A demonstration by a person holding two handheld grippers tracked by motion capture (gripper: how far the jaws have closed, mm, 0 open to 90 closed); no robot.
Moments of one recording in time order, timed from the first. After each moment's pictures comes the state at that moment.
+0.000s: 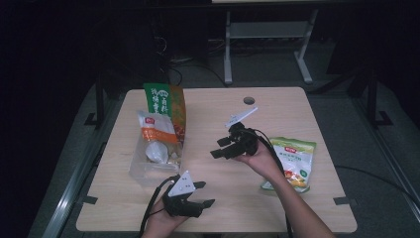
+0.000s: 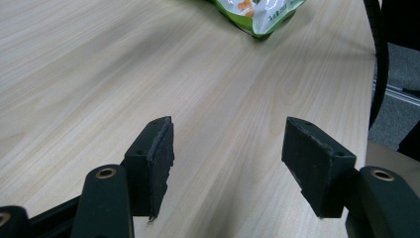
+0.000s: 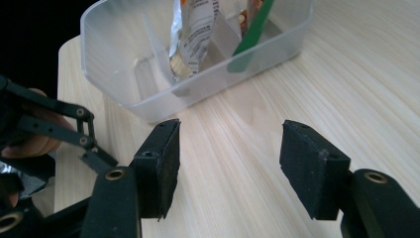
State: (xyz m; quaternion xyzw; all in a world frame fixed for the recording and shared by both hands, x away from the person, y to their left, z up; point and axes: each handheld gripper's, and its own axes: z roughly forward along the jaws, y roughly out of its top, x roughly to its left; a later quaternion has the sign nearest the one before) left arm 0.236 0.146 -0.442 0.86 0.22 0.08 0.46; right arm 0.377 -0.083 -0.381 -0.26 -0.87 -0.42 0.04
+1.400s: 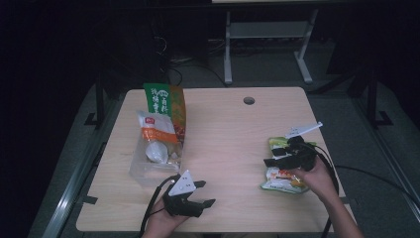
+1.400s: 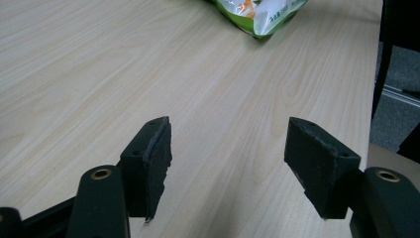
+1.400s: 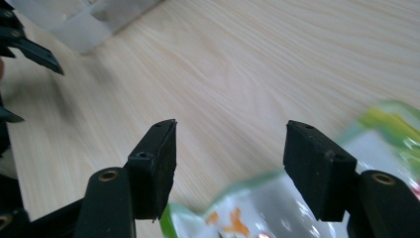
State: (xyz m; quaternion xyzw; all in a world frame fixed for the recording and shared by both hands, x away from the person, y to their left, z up) left arm 0.237 0.145 -0.443 0.86 0.22 0.08 0.45; right arm 0.335 -0.230 -0.402 -0.38 -0.84 -0.39 -0.01
